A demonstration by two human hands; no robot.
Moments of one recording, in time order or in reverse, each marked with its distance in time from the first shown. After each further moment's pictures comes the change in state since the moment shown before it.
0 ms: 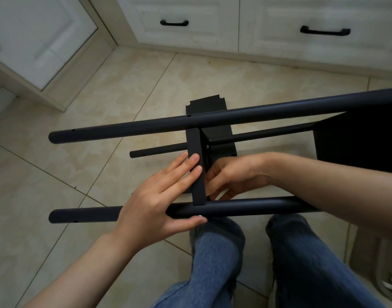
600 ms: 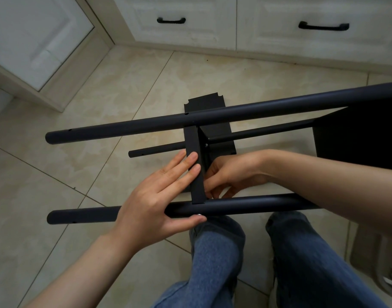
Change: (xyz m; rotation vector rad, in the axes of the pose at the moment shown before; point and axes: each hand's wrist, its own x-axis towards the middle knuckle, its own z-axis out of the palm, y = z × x) left_hand 0.001 0.000 -0.001 -0.010 -0.004 0.001; right_hand 0.001 -0.003 0.001 -0.119 0.035 0.026
